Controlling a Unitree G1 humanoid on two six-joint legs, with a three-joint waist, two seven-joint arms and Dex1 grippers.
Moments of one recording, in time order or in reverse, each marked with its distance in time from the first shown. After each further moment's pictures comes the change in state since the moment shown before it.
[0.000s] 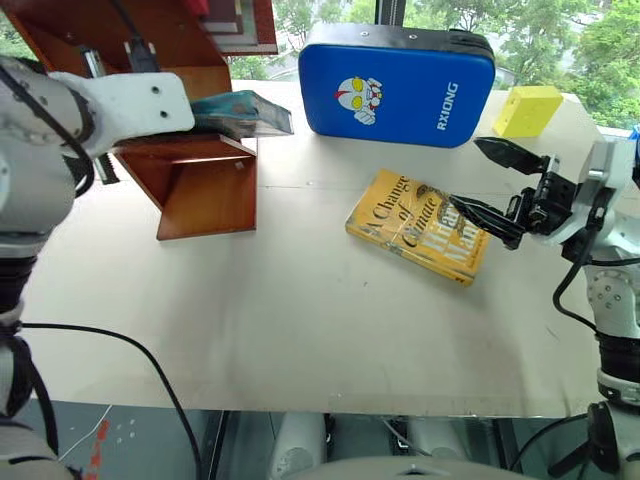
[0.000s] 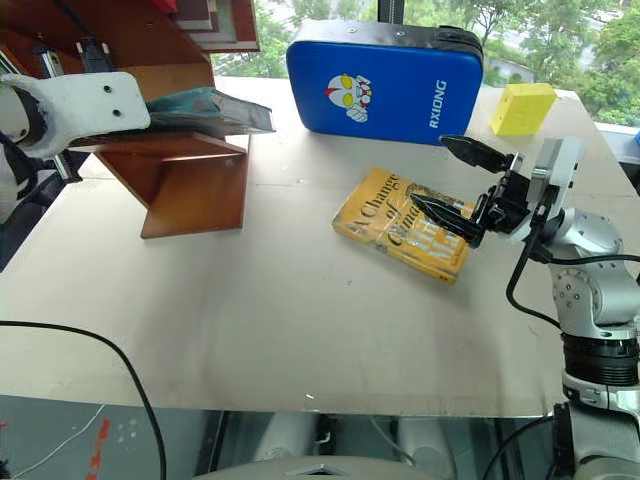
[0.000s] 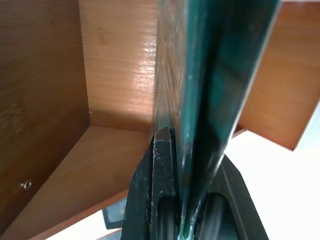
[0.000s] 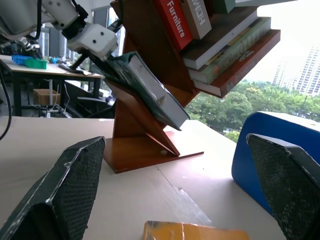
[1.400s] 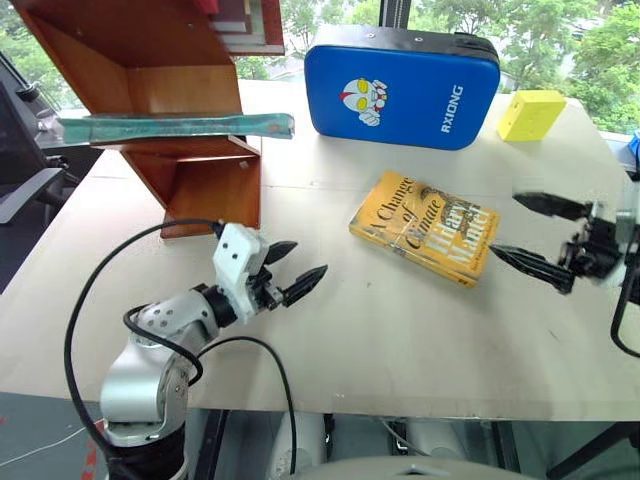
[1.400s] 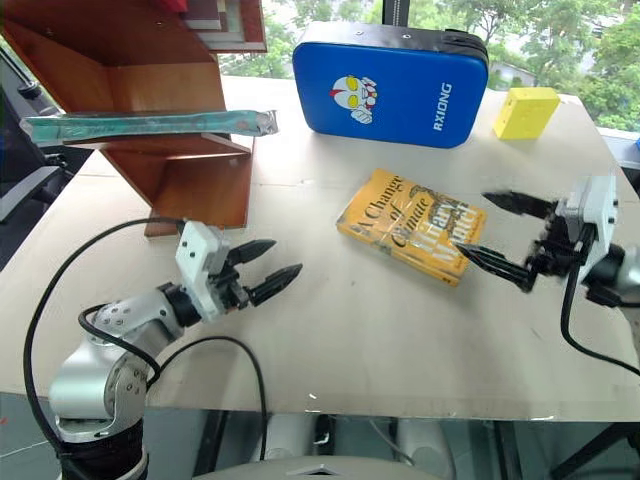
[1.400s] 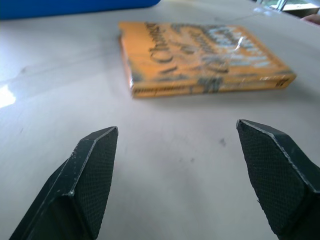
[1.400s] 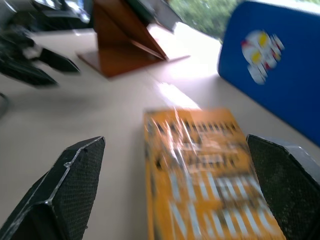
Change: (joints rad) left arm 0.917 -0.823 0.479 -0.453 -0.782 0.070 0.355; right arm 0.462 -0.295 -0.241 -0.128 -0.042 0.156 -0.006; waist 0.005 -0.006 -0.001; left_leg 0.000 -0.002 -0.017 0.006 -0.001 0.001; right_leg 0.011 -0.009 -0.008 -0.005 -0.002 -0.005
